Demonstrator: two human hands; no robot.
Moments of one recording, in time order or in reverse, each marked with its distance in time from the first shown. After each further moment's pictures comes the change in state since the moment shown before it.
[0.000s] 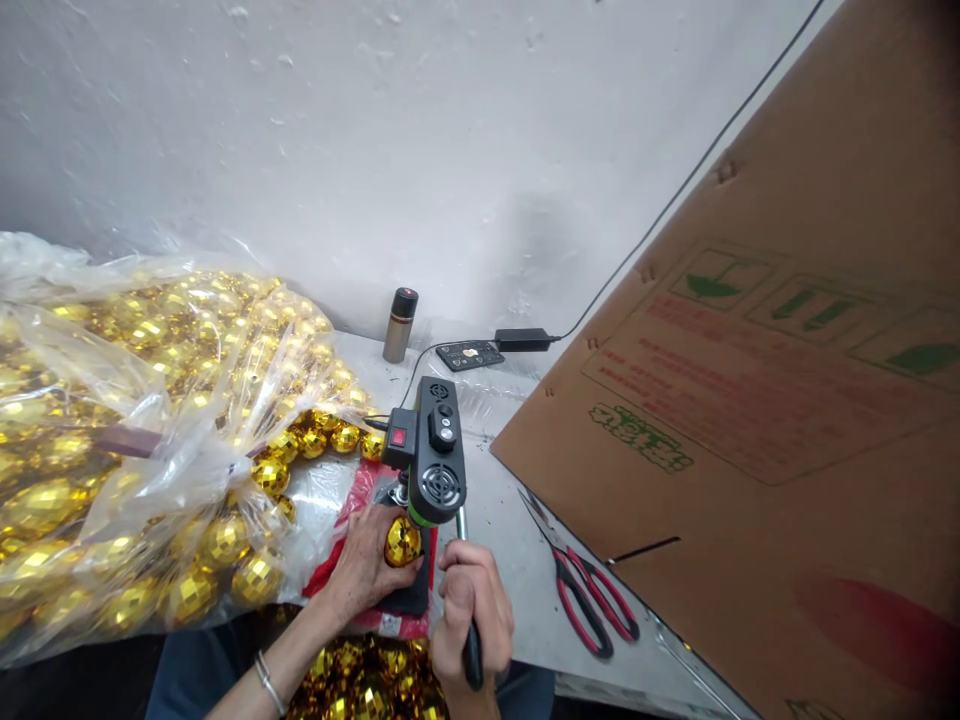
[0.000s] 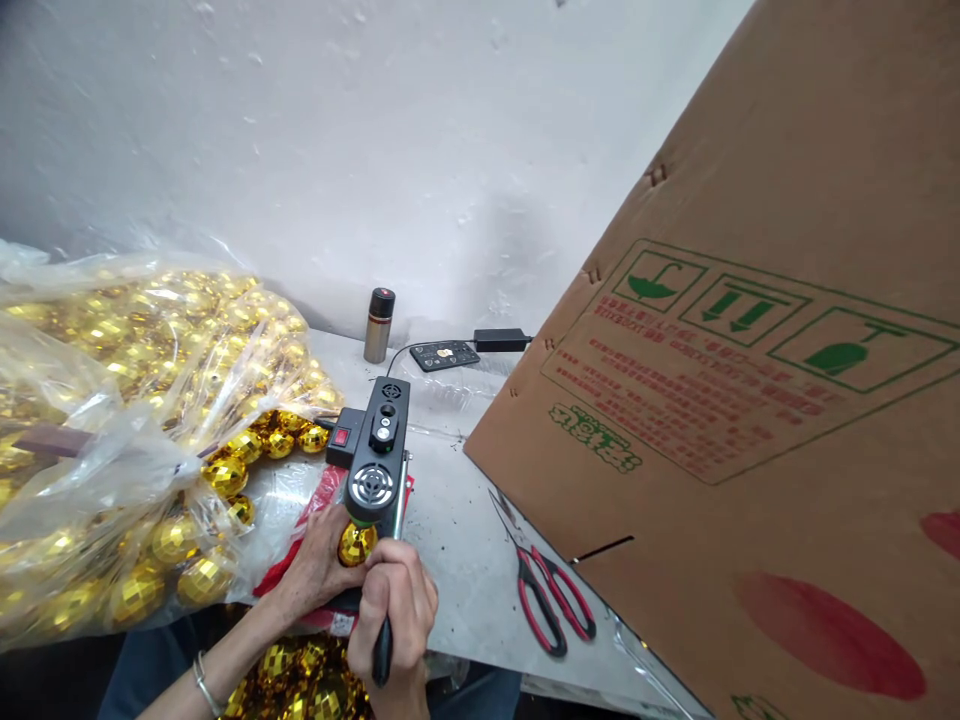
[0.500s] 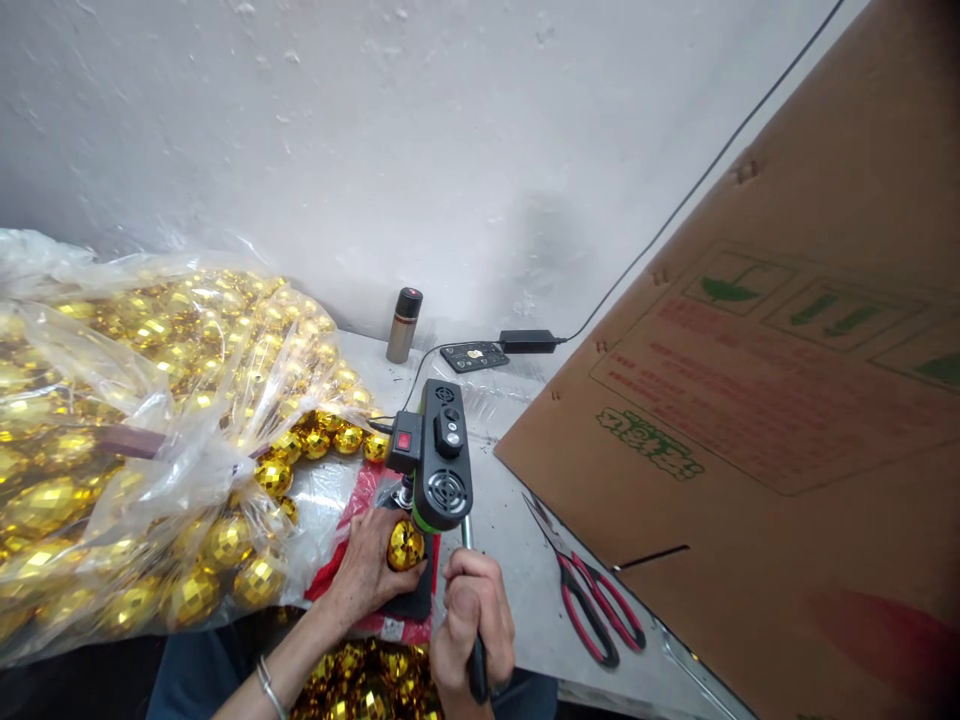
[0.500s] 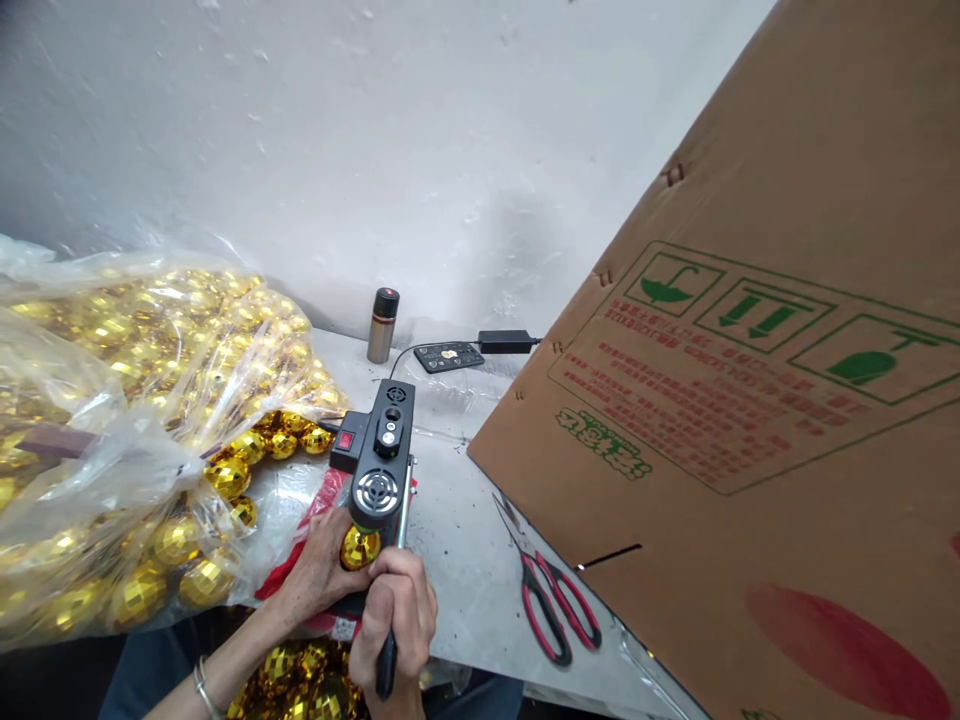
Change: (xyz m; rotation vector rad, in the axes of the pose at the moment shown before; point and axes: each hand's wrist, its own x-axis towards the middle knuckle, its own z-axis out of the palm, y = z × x) left_hand -0.001 -0.006 0.007 -0.028 0.013 -0.002; right_hand -0.014 0.010 0.010 0.051 0.091 0.022
